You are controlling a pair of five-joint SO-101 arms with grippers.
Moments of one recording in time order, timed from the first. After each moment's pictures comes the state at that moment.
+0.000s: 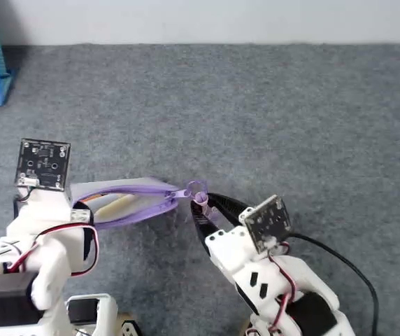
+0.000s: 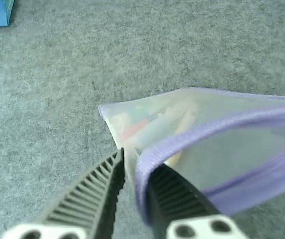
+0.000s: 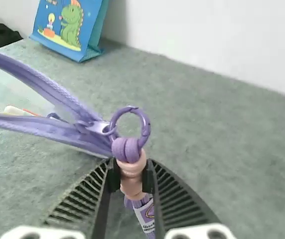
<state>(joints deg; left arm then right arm) -9.3 -64.8 28.2 99.5 -4.2 -37.3 -98.5 71.3 52.7 -2.2</state>
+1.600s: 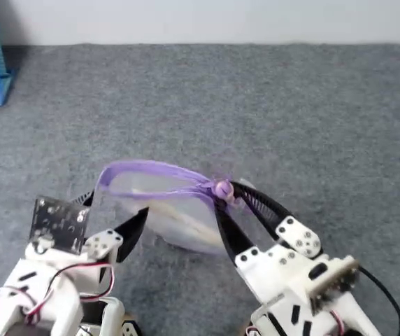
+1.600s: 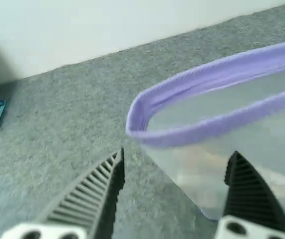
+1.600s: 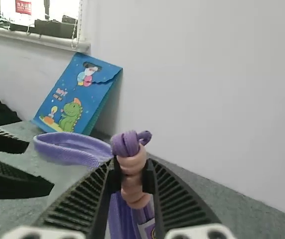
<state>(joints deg) 3.7 -88.6 46.1 83.4 -4.4 -36.0 -103.8 54.1 56.8 5.2</state>
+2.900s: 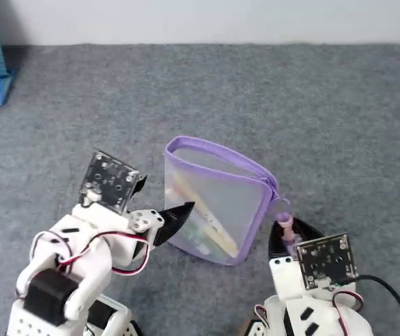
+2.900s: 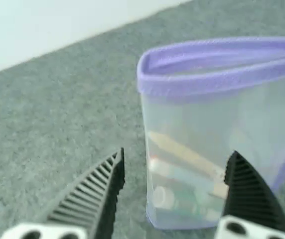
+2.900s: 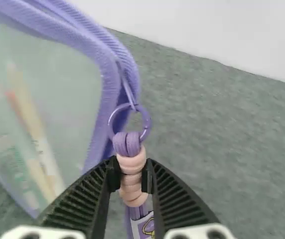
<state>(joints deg) 20.3 -72.4 46.2 73.5 0.7 -5.9 -103.9 48.0 91.1 12.8</state>
